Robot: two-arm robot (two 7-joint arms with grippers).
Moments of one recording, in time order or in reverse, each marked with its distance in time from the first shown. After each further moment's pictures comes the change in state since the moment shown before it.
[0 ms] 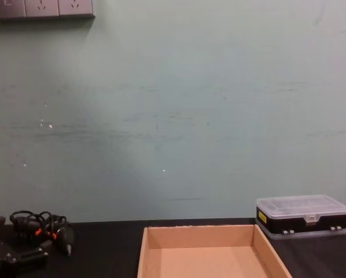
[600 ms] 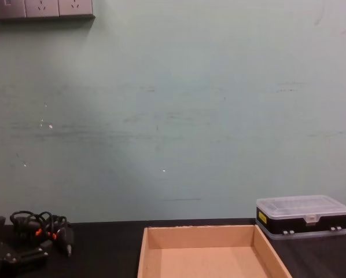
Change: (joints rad) left arm 0.000 0.000 0.000 0.000 0.000 0.000 0.000; right arm 0.063 -0.040 -0.079 0.035 -0.042 0.010 0.016
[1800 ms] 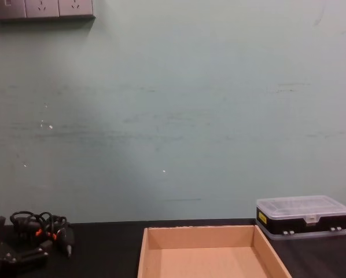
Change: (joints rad) left arm 0.000 0.000 0.000 0.000 0.000 0.000 0.000; right arm 0.076 -0.048 -0.057 0.065 -0.042 0.011 0.000
